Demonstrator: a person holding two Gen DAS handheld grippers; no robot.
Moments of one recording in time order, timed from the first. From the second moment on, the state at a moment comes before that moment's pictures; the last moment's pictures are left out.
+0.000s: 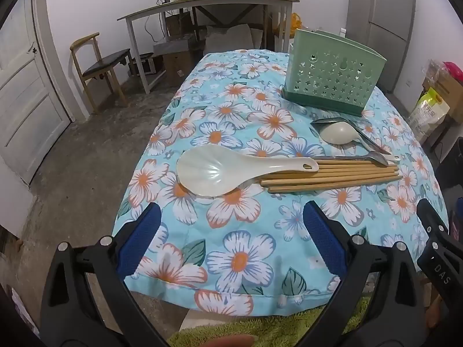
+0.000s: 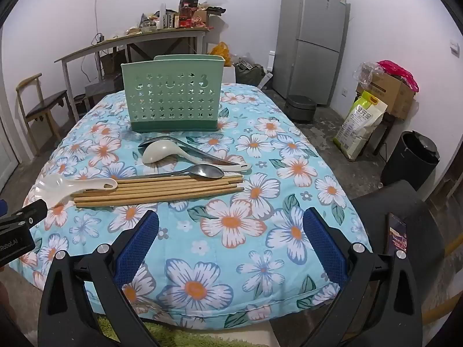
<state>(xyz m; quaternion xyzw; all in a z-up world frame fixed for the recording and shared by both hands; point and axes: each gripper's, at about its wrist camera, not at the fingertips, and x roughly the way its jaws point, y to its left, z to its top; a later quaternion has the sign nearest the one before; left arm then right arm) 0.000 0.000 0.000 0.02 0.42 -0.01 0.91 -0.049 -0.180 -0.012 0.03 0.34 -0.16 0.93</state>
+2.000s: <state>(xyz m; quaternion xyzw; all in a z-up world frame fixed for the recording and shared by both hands) 0.012 0.007 -0.011 0.01 0.44 -0.02 0.90 -0.037 -0.180 -0.017 0.03 0.35 -0.15 0.92</state>
